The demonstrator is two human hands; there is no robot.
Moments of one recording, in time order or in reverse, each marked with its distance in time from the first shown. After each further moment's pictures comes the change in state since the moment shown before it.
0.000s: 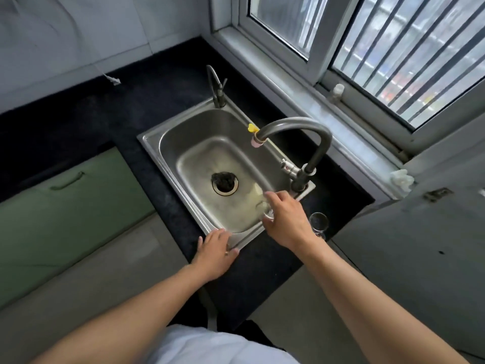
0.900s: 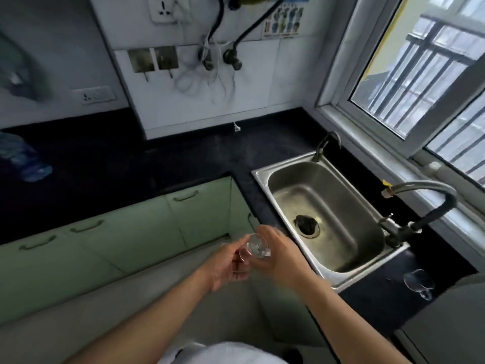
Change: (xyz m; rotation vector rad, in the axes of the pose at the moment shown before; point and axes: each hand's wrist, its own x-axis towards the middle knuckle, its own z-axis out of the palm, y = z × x) left_hand -0.148 -0.212 -0.162 -1.547 -0.110 -0.167; right_hand -0.010 -0.318 0.080 0.276 -0.028 -0.295
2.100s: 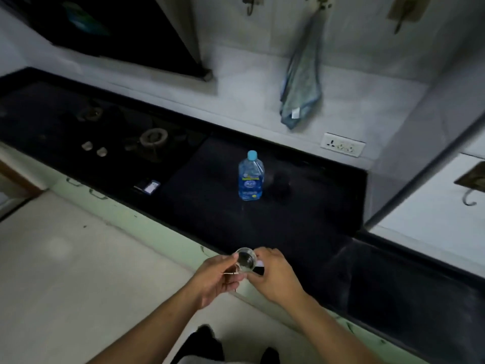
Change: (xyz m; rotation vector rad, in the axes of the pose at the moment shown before) left_hand -0.109 0.131 -0.481 -0.571 0.760 0.332; right_hand 0.359 -0.336 0.354 0.015 -0.636 -0.563
